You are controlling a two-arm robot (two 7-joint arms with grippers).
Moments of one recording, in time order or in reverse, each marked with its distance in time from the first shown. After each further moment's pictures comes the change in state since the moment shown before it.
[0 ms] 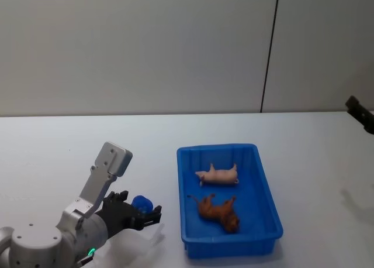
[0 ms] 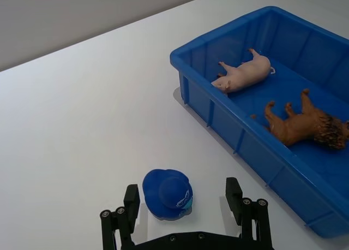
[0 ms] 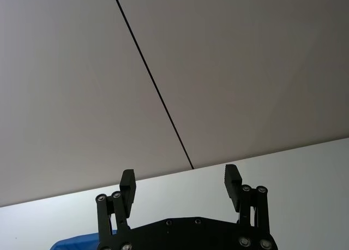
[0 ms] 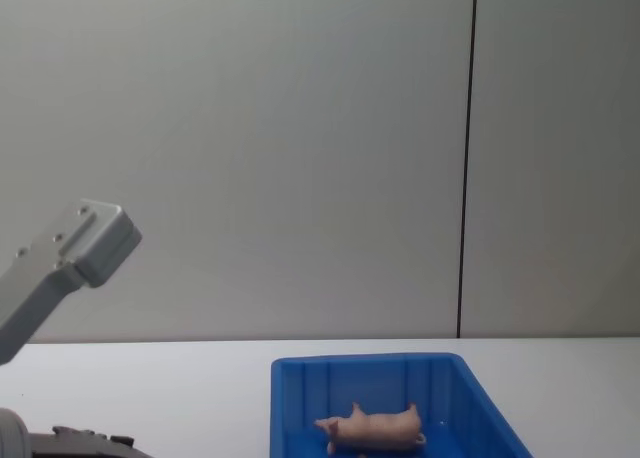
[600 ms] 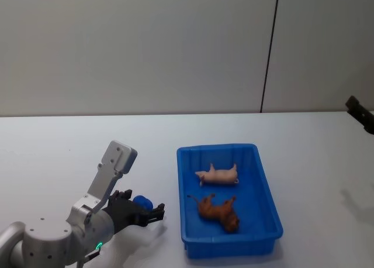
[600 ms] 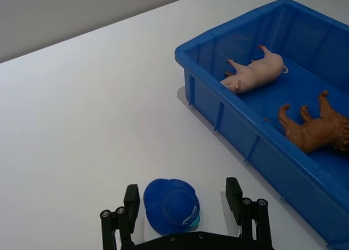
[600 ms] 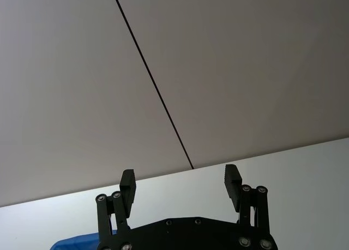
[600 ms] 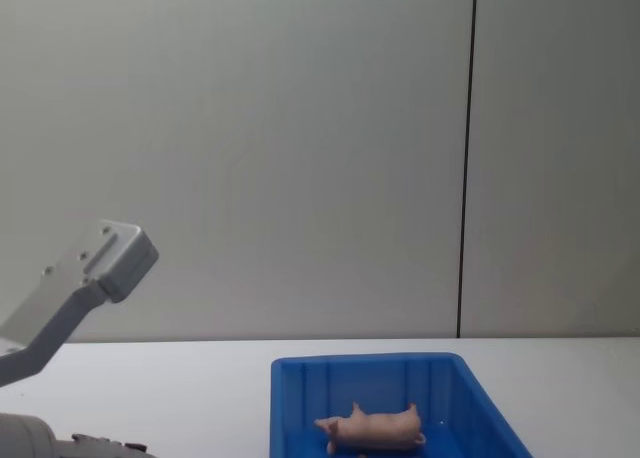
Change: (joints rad) left arm -0.059 -0.055 0.009 0.114 0.035 -0.018 -0.027; right arm 0.000 0.000 0.000 0.000 0.000 0.000 0.000
